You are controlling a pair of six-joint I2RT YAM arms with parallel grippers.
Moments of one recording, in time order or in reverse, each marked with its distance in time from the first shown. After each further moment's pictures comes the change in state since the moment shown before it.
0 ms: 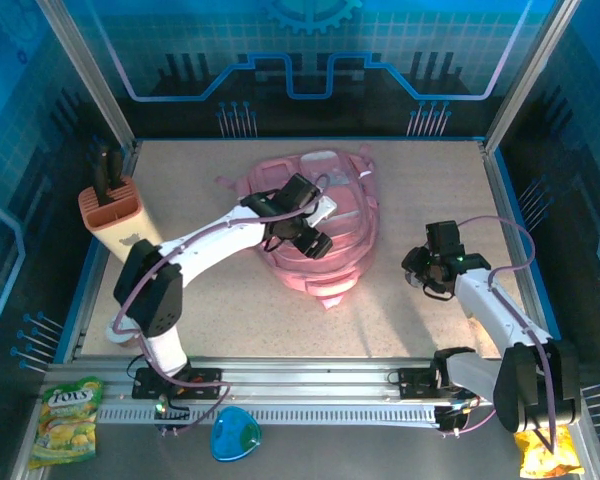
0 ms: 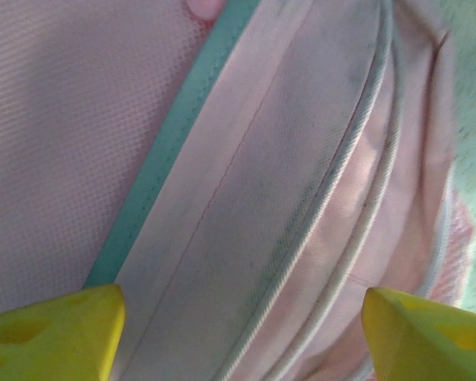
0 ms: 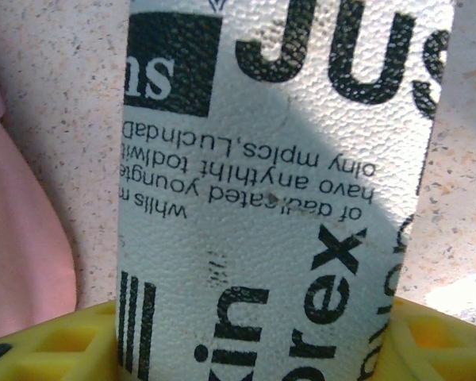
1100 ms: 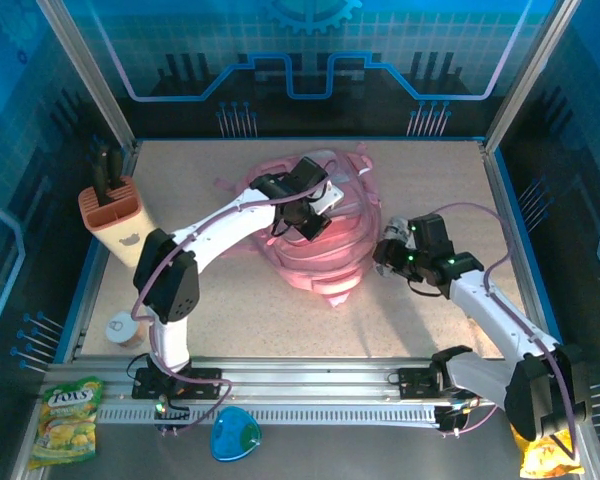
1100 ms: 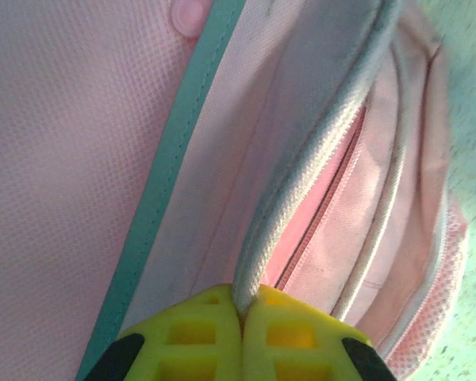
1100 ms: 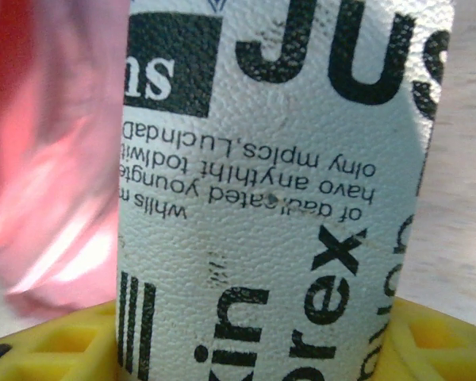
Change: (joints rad) left arm 0.025 0.095 0.215 -0.122 0.058 -0.016; right arm 0.178 -0.031 0.049 0.129 -0.252 -0.050
